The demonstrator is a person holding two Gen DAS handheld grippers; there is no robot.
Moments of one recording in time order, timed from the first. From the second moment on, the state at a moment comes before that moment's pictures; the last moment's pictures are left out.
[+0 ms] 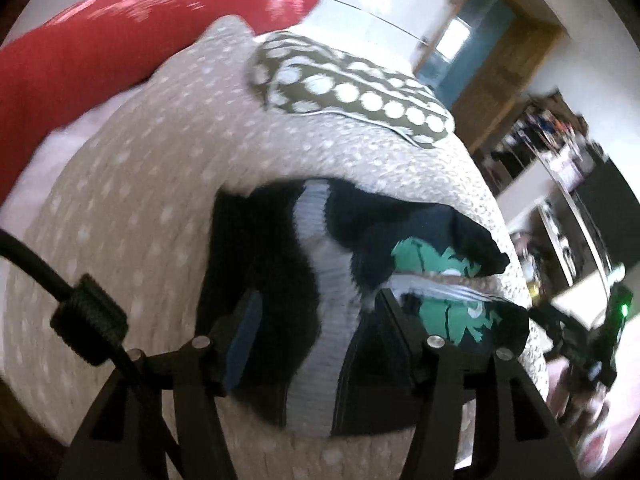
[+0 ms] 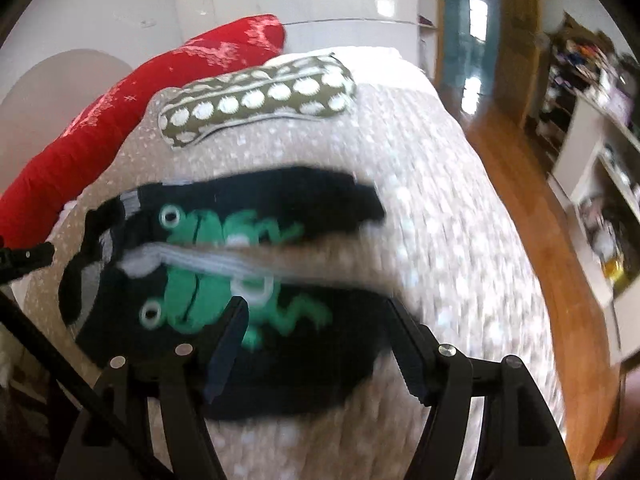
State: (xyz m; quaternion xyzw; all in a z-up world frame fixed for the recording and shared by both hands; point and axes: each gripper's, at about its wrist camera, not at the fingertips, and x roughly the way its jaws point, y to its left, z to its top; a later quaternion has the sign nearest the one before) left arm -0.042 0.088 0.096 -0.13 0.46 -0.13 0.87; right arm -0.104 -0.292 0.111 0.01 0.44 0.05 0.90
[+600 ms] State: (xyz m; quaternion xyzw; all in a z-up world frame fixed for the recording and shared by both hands) left arm 0.127 0.042 0.037 -0.03 0.55 -0.23 0.80; right arm 0.109 -0.271 0.065 -0.03 0.51 0.12 0.85
